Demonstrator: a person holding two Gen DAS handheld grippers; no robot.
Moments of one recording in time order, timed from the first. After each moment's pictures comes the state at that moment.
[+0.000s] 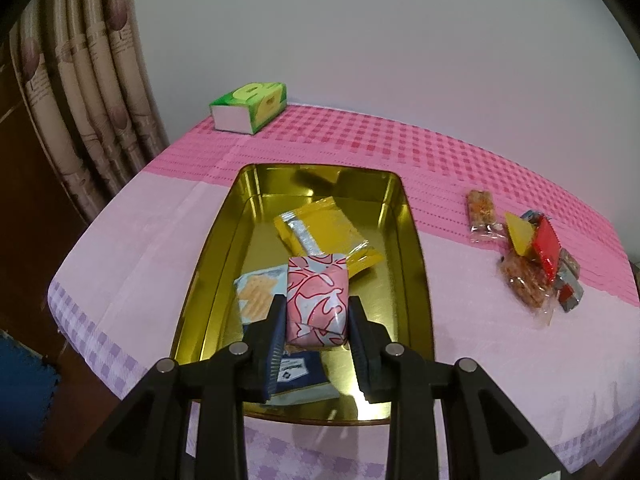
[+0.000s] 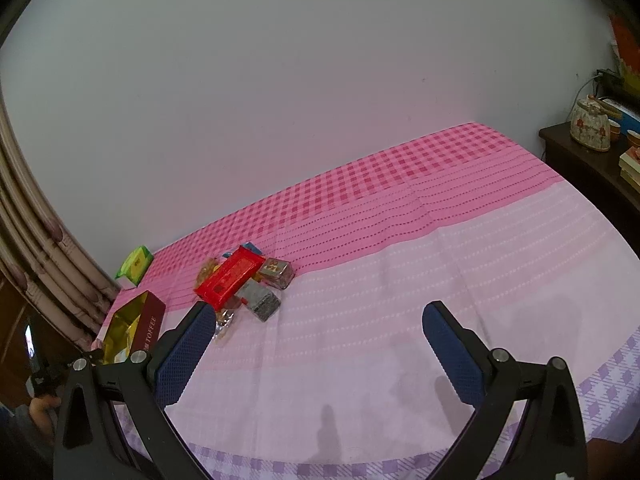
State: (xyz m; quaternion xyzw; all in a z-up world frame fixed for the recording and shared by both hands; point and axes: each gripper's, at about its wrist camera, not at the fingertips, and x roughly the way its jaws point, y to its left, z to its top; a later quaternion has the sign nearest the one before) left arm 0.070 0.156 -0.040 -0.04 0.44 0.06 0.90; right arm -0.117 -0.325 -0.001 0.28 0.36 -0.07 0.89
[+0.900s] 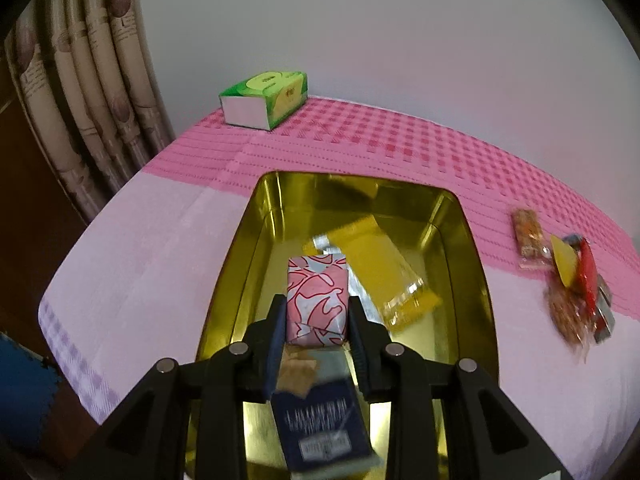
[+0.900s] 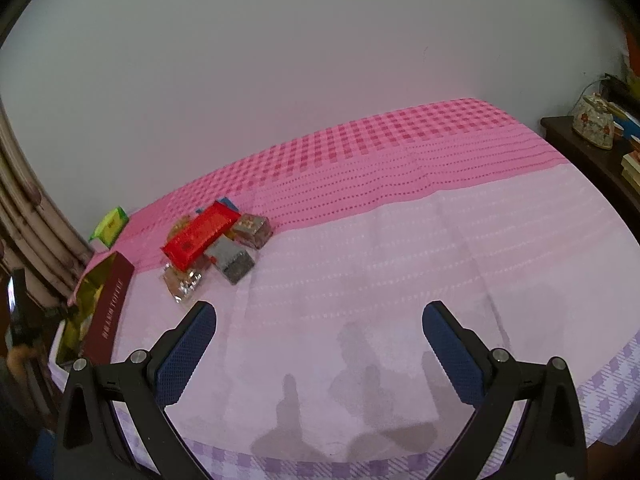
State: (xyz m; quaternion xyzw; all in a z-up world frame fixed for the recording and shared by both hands) left arm 0.130 0.192 -0.064 -0.04 0.46 0.08 0.89; right arm -0.103 -0.305 -0.042 0.23 0.42 -0.08 0.87
